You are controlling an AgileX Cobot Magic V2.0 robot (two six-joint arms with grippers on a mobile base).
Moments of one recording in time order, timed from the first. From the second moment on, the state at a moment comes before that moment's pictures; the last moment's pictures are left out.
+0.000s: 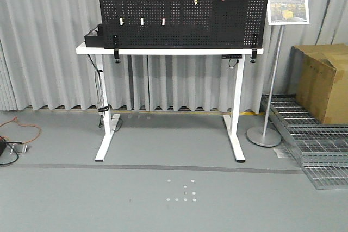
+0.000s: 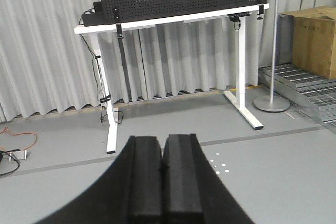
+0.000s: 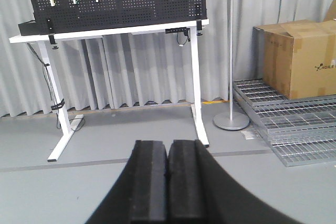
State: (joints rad) left arm -0.14 -0.01 0.03 -0.09 0.10 0.17; right arm -0.03 -0.01 0.03 -0.07 0.10 0.14
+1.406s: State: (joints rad) left arm -0.14 -0.01 0.03 -0.09 0.10 0.17; right arm -0.03 -0.01 0.03 -0.07 0.10 0.14
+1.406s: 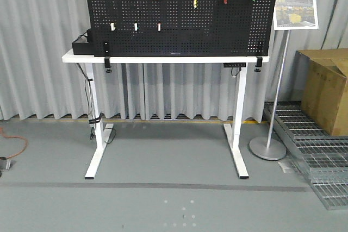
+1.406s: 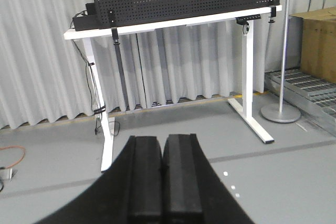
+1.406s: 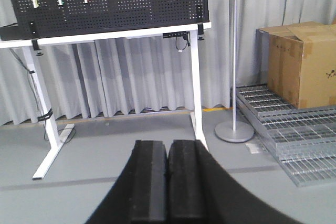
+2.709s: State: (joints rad) left arm -0.14 -0.01 0.03 -0.09 0.10 0.17; right arm -0.03 -0.01 0.03 -0.07 0.10 0.14
